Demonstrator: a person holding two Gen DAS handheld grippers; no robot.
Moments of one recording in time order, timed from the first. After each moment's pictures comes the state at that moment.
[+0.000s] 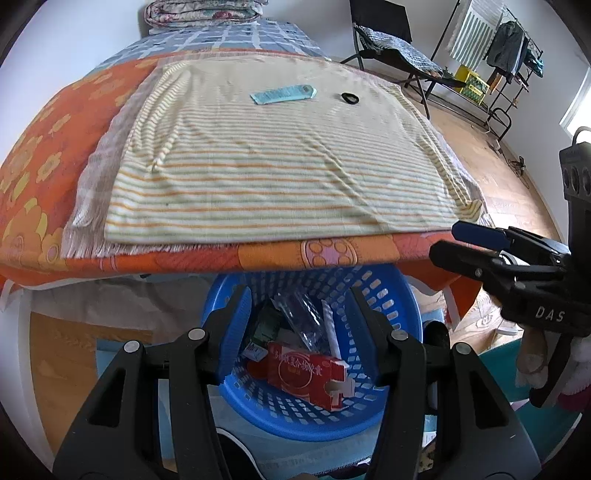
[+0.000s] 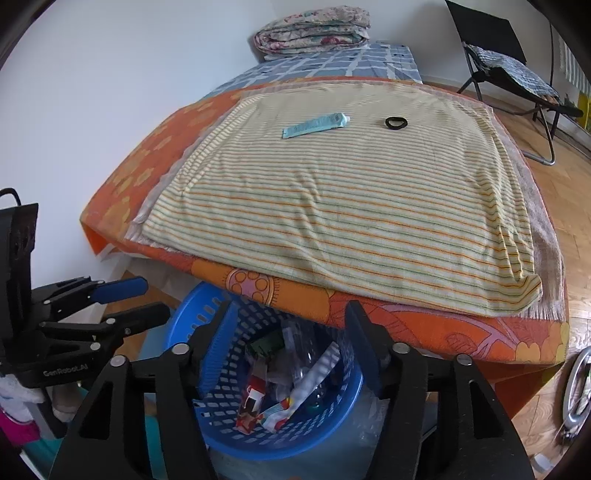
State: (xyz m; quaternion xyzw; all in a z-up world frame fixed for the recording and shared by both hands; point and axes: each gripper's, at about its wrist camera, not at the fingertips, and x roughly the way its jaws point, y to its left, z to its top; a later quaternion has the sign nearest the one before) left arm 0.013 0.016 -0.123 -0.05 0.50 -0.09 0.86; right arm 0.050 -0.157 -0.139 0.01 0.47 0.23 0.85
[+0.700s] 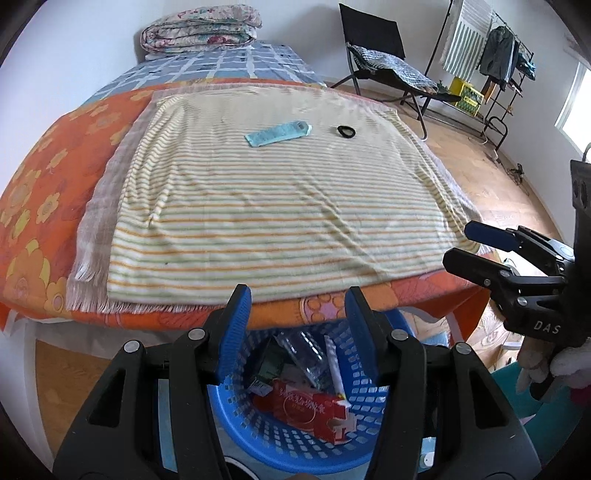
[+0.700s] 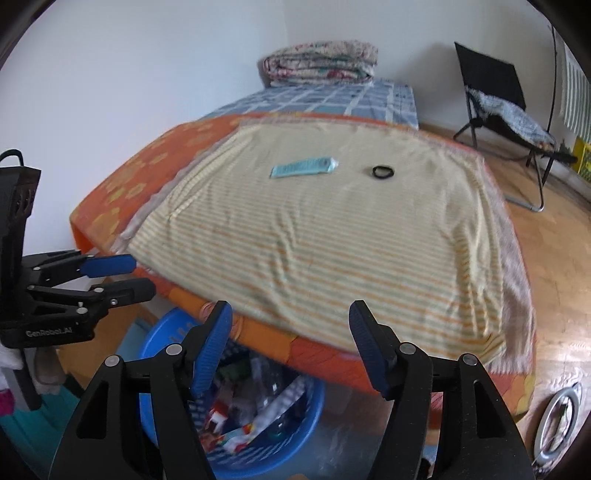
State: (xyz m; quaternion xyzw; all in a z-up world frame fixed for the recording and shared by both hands) left arm 0.043 0.011 -0.104 -0.04 0.46 -0.10 0.88; right arm 0.065 -0.174 -0.121 -0.03 0.40 0.23 0.89
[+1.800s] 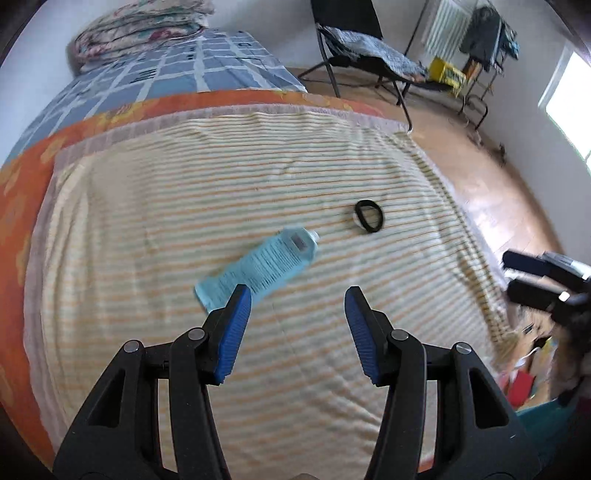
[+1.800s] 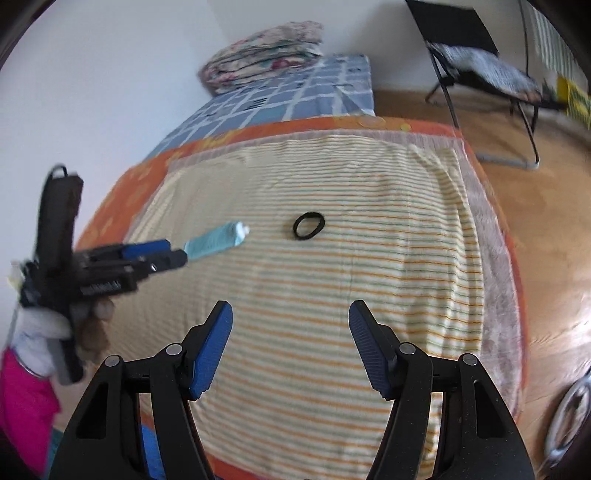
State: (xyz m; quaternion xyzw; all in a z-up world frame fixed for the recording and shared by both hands) left arm 0.302 -0.016 -0.121 0.00 0.49 -0.17 0.86; right arm 0.246 -0.234 -0.112 0.08 0.46 0.19 0.87
